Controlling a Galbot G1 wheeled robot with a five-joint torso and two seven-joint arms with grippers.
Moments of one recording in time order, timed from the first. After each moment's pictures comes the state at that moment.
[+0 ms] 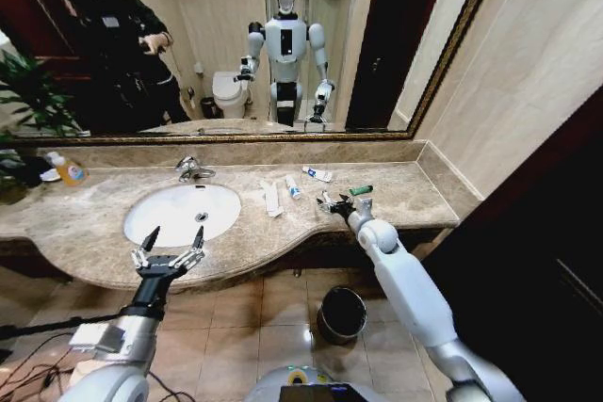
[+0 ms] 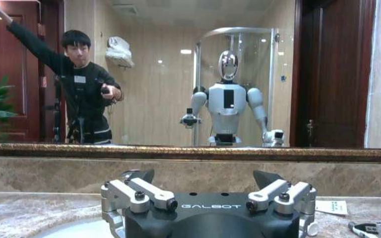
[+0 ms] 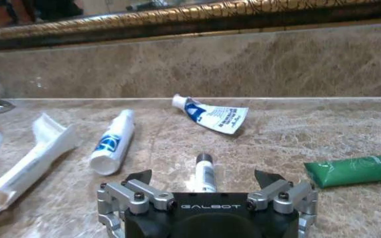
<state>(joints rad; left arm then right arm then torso) 1.84 -1.36 -0.82 -2.47 -0.37 0.04 0.05 -0.74 1.25 0.23 1.56 0.49 -0.55 0.05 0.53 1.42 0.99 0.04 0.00</state>
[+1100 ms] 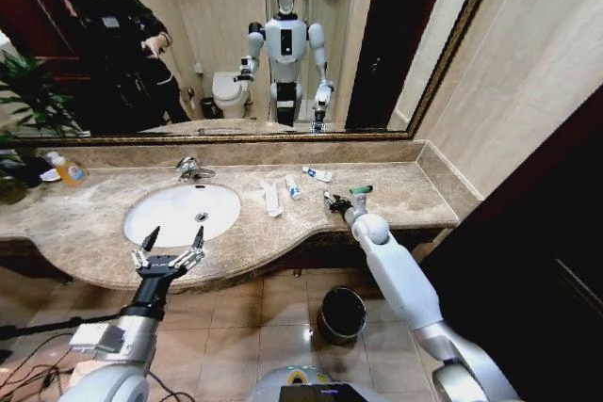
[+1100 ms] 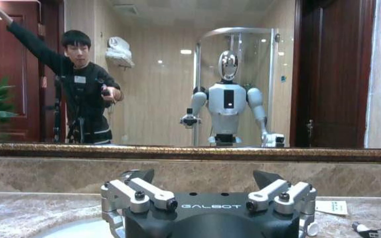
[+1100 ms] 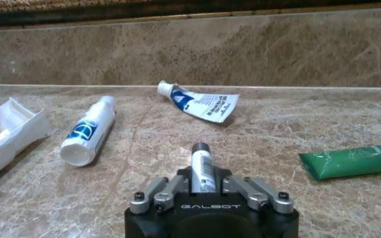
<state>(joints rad) 1.84 -1.36 -0.82 -2.47 -0.37 0.04 0.05 -0.71 1.28 0.22 1.46 0.43 -0.53 0.05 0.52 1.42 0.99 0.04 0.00</state>
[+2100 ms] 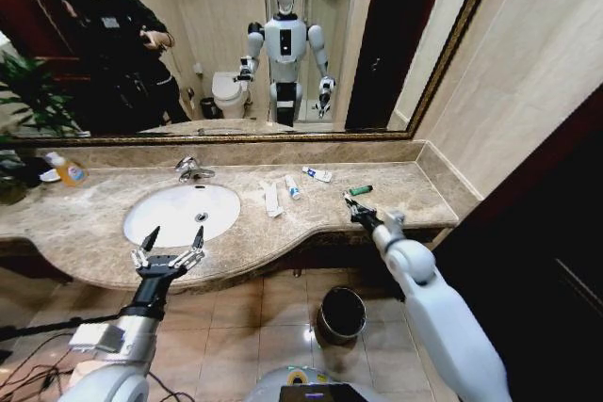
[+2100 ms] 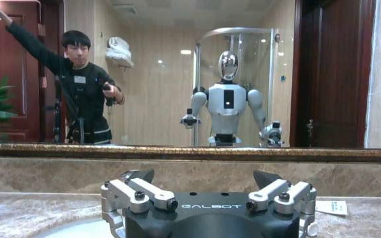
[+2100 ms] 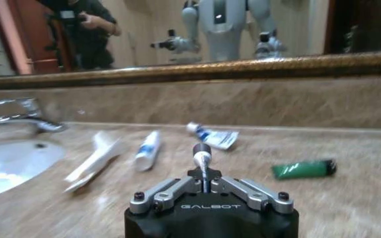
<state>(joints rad) 1.84 -1.36 -0.82 -2.47 -0.37 0.04 0.05 -1.22 1.16 0.48 2.03 0.46 -0.44 -0.09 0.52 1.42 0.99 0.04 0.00</state>
